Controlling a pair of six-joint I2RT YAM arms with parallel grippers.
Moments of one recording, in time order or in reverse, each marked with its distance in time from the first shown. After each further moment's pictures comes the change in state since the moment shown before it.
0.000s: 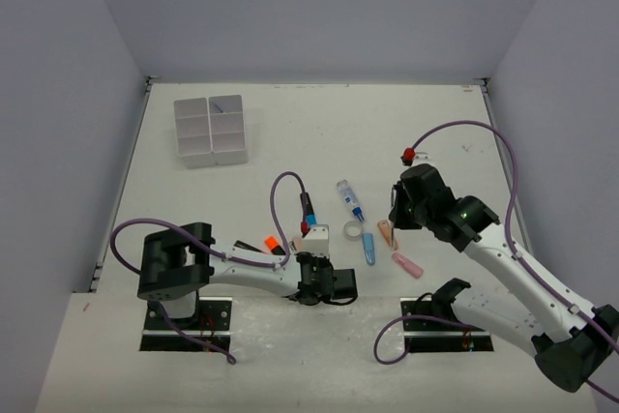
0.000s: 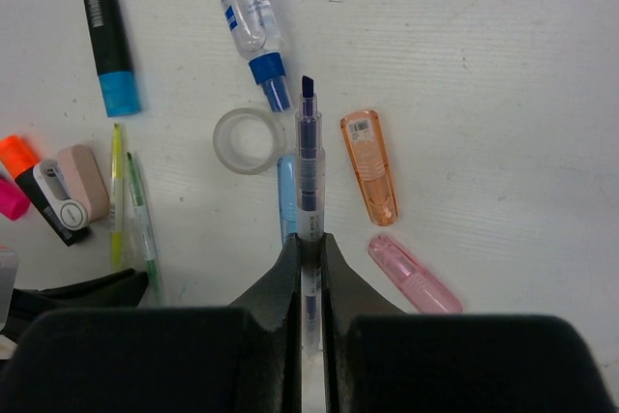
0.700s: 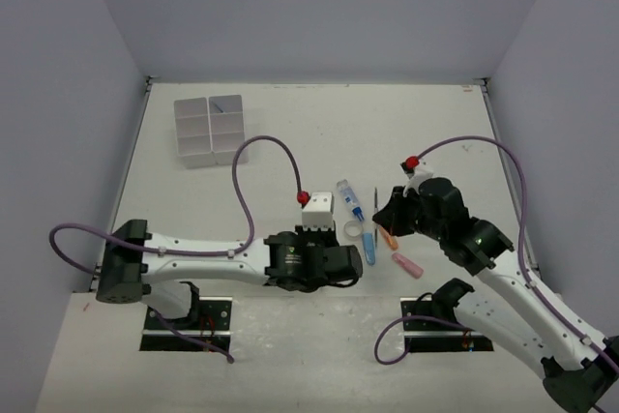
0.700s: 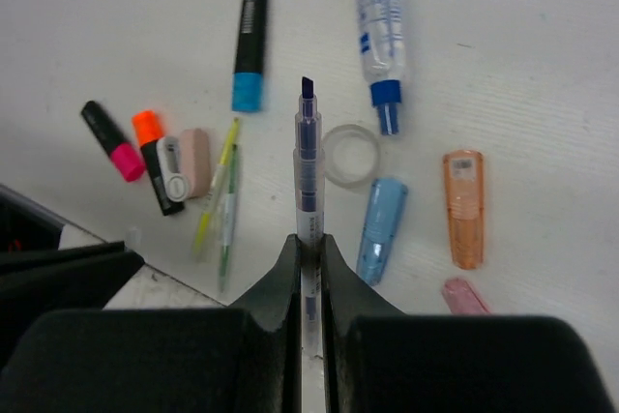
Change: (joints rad) left arm -0.004 -0.189 0.192 -0.142 -0.219 0.085; right arm 0.000 -0.168 -0.116 0.187 -0.194 -0.051
